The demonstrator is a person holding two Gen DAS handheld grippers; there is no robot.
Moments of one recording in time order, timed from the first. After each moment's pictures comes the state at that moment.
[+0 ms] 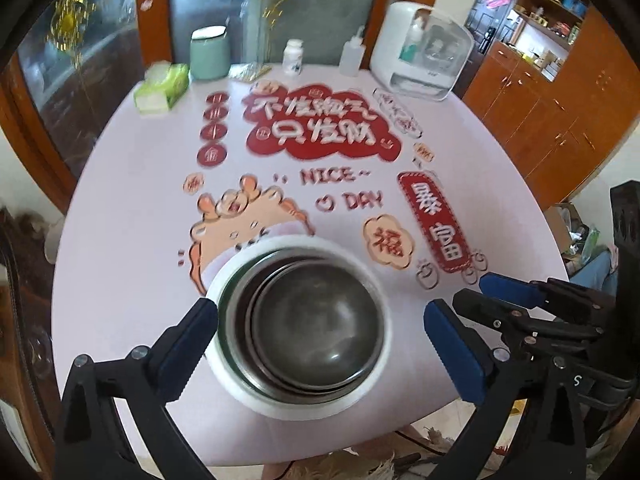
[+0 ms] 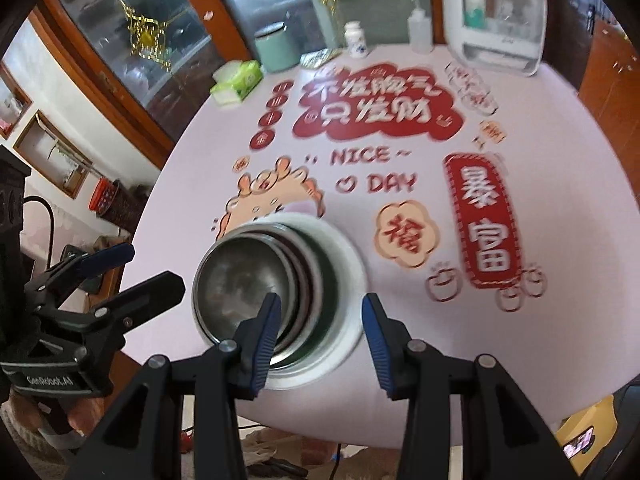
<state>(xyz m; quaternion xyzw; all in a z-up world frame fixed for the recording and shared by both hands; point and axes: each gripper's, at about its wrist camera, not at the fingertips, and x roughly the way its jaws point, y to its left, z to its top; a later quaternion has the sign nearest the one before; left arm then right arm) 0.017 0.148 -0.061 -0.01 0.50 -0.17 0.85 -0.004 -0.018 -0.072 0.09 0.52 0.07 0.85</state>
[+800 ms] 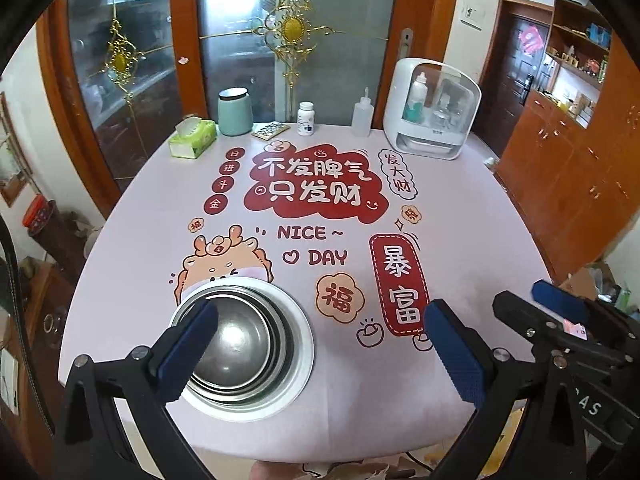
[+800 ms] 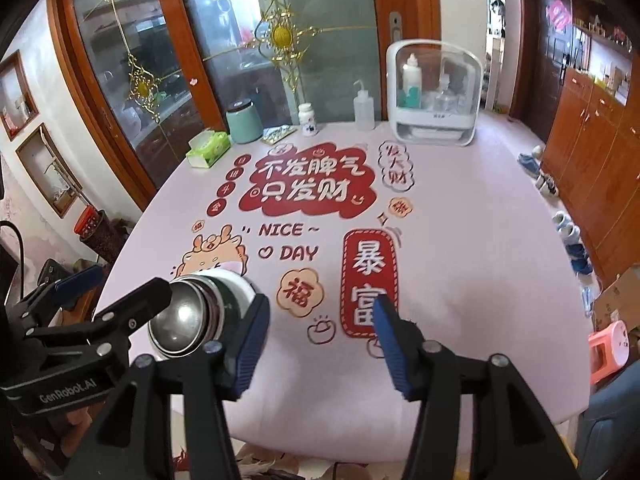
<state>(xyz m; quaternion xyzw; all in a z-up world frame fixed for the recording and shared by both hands) -0.030 0.021 0.005 -0.03 0.42 -0.05 0.90 -0.043 -0.140 0.006 0.04 0.43 0.04 0.90</state>
